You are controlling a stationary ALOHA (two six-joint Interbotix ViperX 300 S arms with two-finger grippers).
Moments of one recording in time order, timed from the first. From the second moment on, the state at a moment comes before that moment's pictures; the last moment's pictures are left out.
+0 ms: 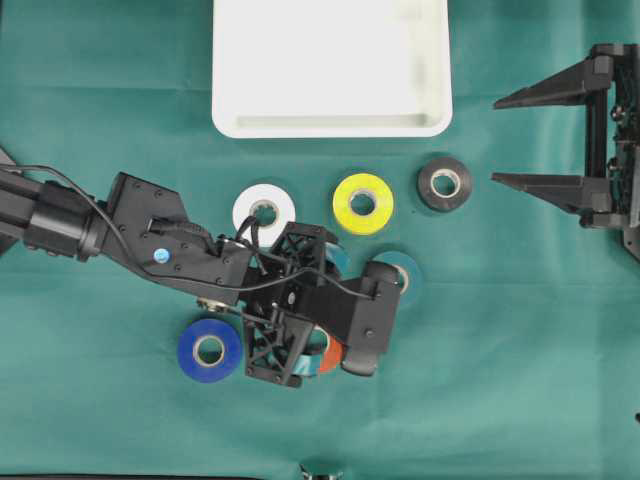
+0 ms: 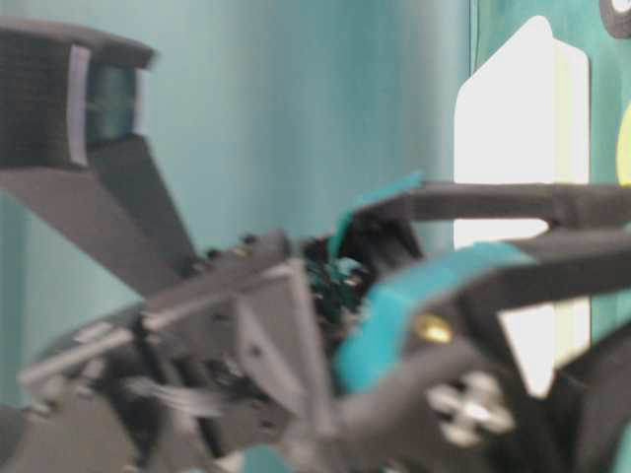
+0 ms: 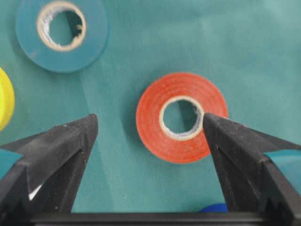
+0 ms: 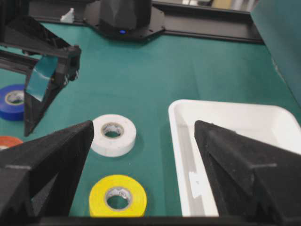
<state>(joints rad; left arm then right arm) -0.26 0.21 0.17 0.00 0.68 -0.02 -0.05 -0.85 1.13 -0.01 -0.15 0.05</state>
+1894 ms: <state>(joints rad) -0.26 0.37 0.24 0.00 0.55 0.02 -0.05 -0.78 1.13 -0.01 -0.14 0.05</state>
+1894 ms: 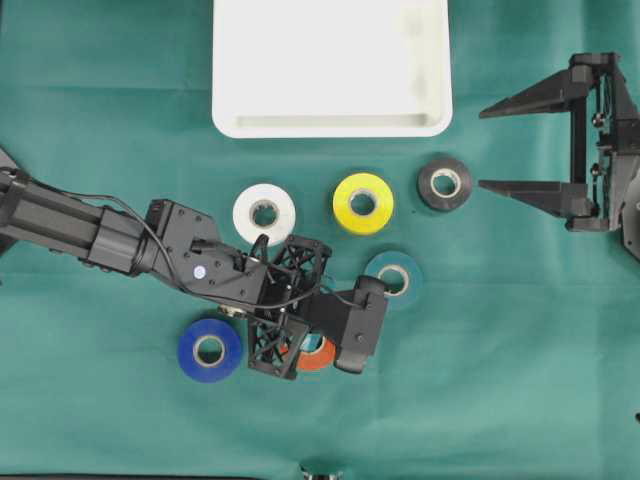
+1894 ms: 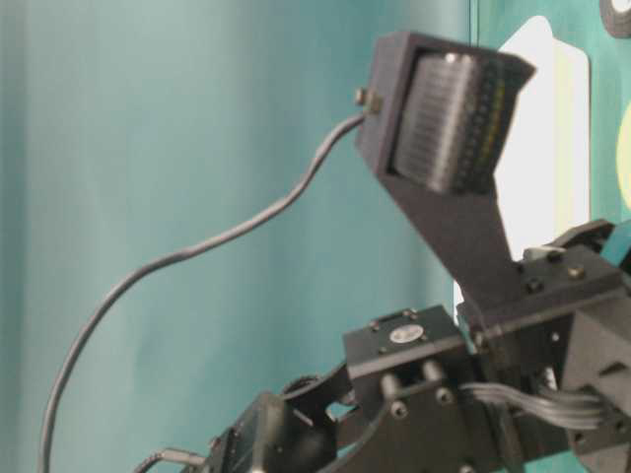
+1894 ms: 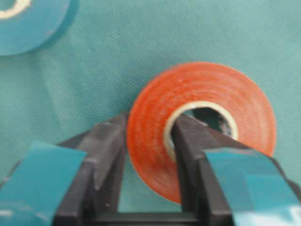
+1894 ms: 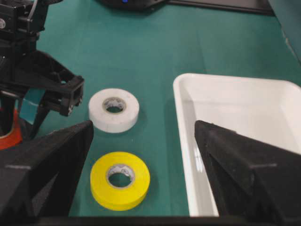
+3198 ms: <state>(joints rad) -0.27 0.17 0.07 0.00 0.91 0.01 -0.05 -0.77 1.13 -0.01 -0.14 0.04</state>
